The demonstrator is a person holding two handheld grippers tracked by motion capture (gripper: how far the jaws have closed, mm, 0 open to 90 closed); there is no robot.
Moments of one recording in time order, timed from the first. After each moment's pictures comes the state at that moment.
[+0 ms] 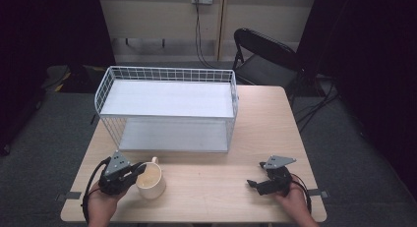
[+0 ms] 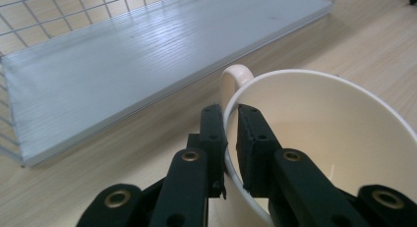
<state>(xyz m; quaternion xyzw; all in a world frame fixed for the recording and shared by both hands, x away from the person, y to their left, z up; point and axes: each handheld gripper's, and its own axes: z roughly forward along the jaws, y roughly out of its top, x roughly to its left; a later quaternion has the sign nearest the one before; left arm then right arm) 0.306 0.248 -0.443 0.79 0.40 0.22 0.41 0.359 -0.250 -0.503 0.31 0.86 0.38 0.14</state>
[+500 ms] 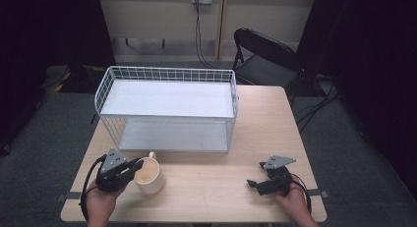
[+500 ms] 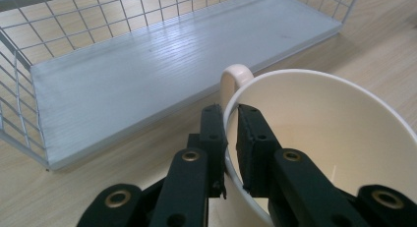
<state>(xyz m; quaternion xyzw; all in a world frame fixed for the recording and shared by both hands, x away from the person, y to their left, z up) 0.308 0.250 -0.432 0.77 0.42 0.23 0.42 0.359 -0.250 -0.503 0.31 0.86 0.38 0.14</state>
